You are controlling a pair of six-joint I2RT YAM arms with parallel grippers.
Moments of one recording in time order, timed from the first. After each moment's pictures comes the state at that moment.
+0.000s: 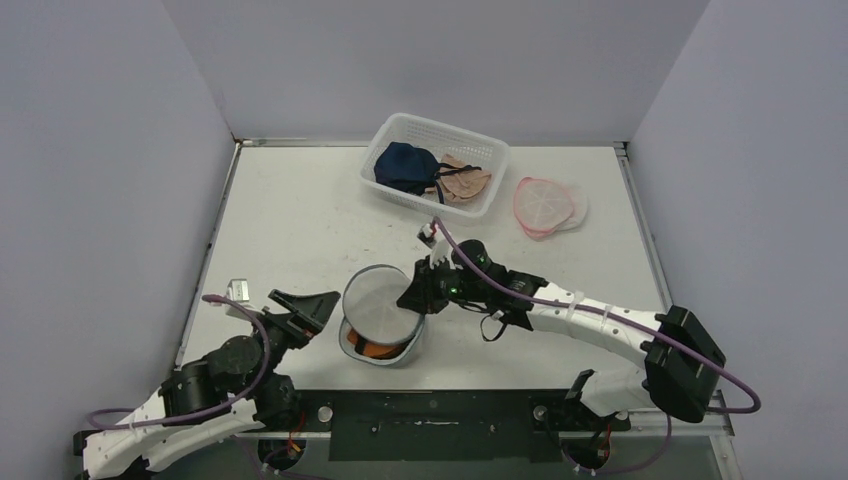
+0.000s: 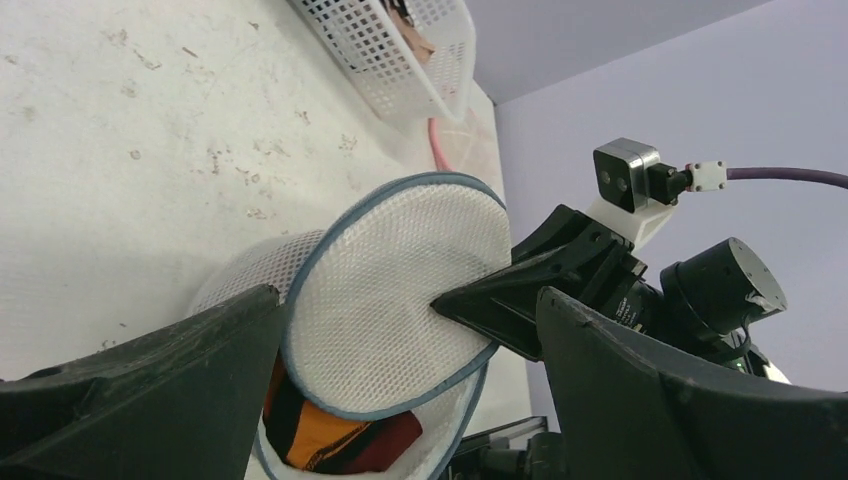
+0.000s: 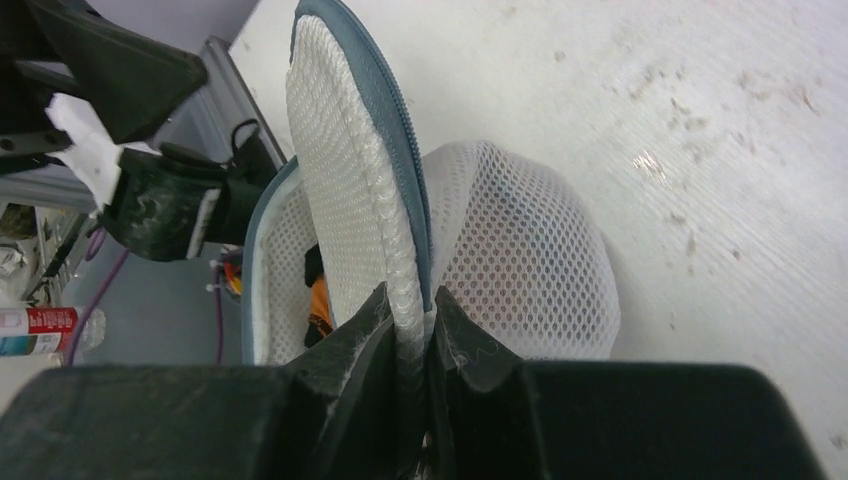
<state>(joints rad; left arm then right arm) -1.18 0.04 0.52 -0.67 -0.81 -1.21 0.95 1.35 0.89 0.02 -0.30 0.53</state>
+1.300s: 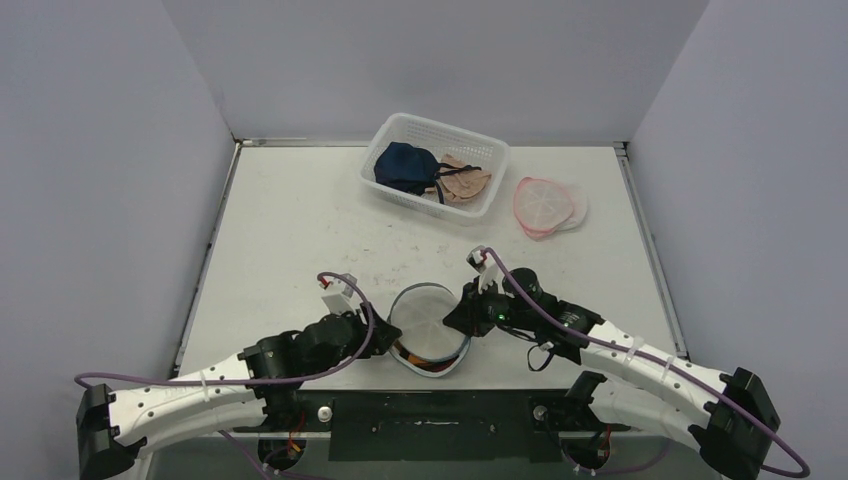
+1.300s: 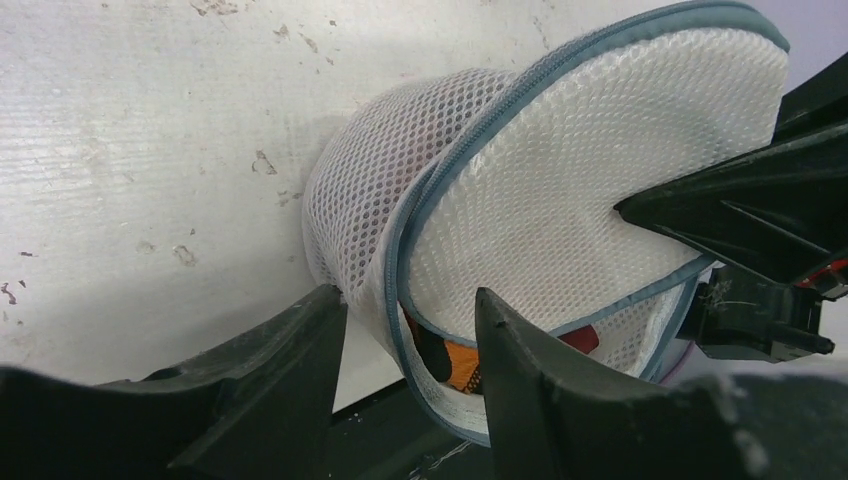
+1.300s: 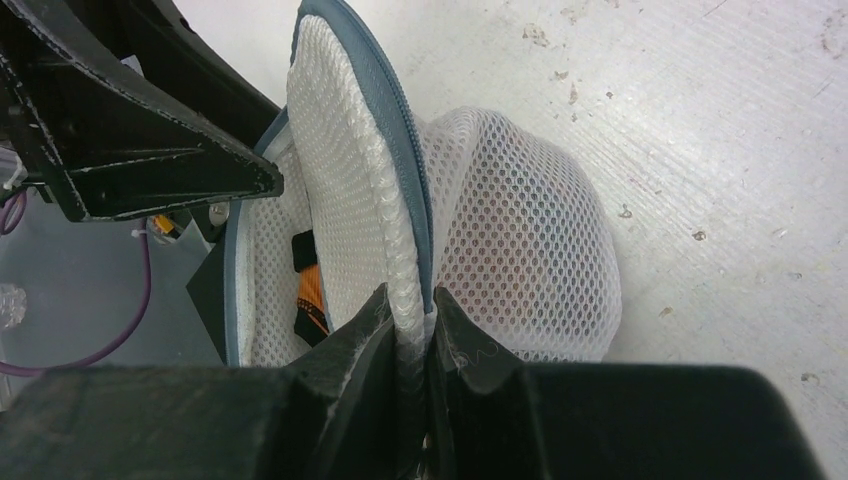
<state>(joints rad) -1.16 0.63 0.40 -0.32 -0.39 -1.06 0.85 0.94 0.54 -0.10 -0.28 0.45</state>
